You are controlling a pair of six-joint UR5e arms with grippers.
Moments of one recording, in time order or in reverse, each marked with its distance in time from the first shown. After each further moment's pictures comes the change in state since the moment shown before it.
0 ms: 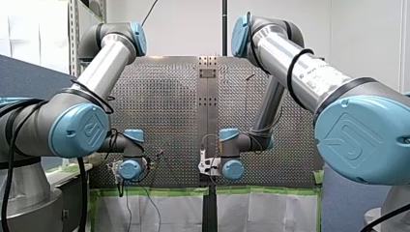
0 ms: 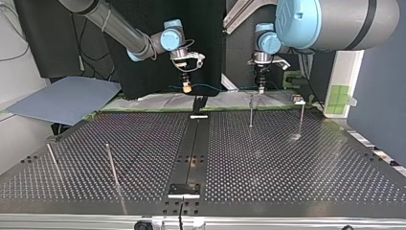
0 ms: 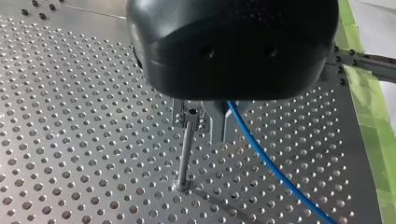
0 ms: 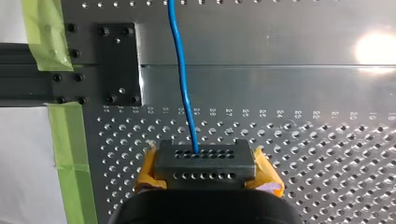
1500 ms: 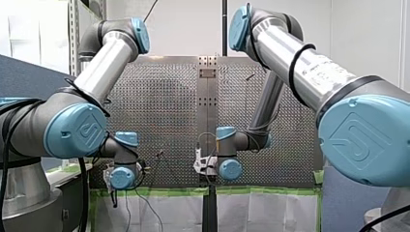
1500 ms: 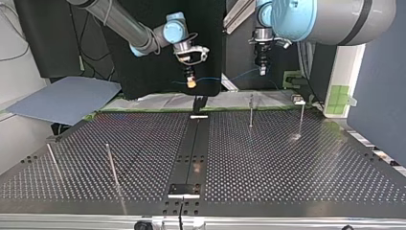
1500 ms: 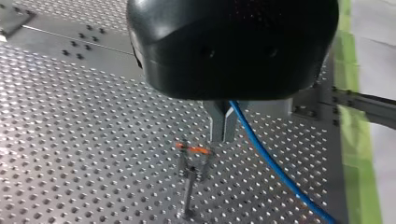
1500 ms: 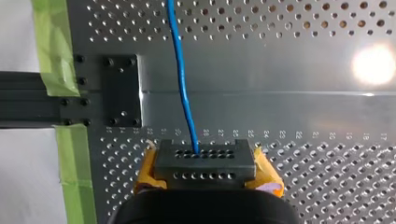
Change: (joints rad) left arm -0.051 0.011 -0.228 0.231 -0.066 -0.071; right arm 0.039 -0.041 0.055 -0.026 0.006 0.007
